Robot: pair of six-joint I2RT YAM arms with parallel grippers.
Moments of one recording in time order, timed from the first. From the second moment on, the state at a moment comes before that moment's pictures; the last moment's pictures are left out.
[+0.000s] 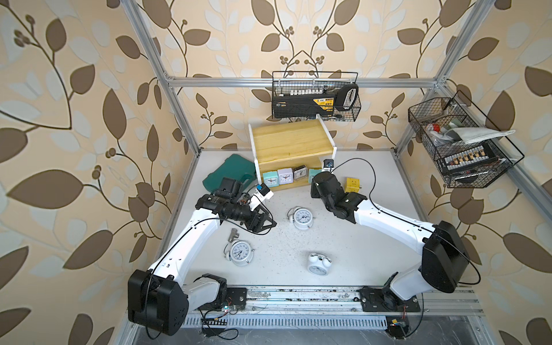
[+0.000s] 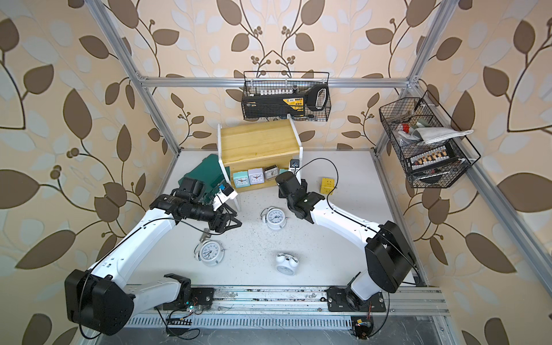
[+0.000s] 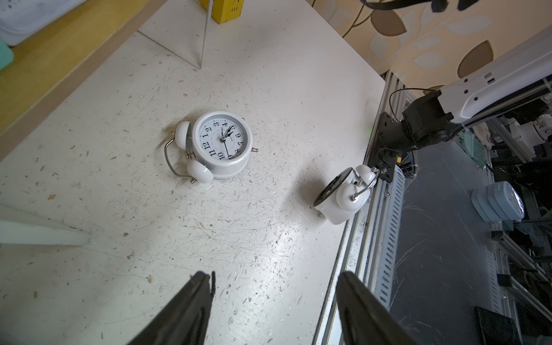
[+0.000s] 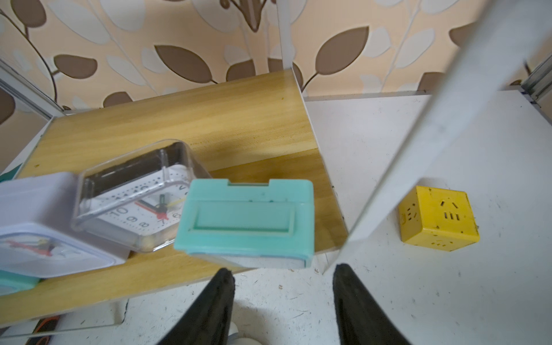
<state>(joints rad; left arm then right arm) -0.29 1.18 0.98 -0.88 0.82 0.41 0.69 1.55 1.13 -0.20 0.58 0.50</state>
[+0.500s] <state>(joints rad) -0.29 1.18 0.98 -0.88 0.82 0.41 0.66 1.61 1.13 -0.19 0.53 0.50</state>
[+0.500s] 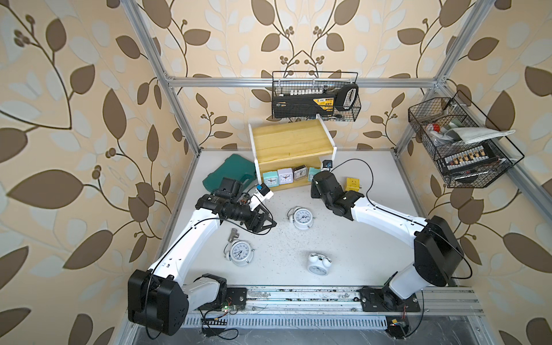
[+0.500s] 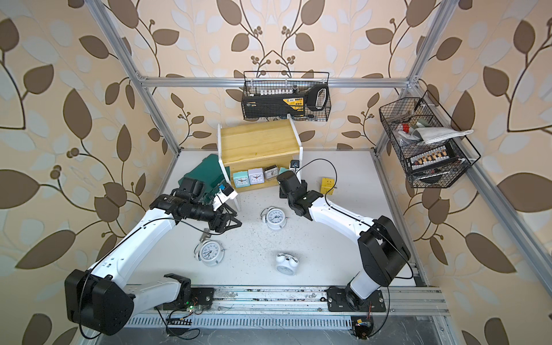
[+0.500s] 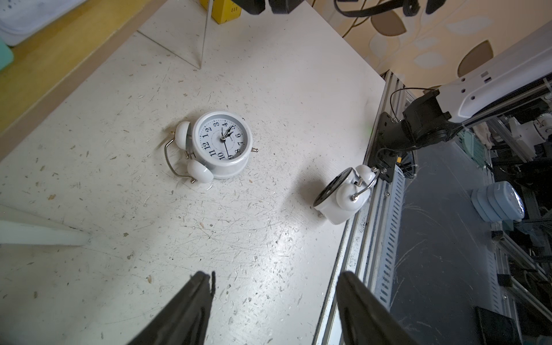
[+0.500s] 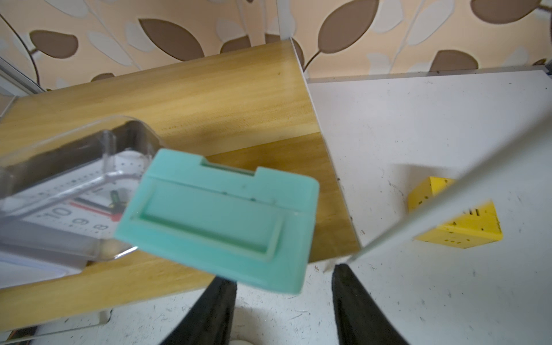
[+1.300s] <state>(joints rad) -0.28 1.18 0.98 -0.88 0.82 0.41 0.63 1.65 1.18 -0.18 0.52 0.50</state>
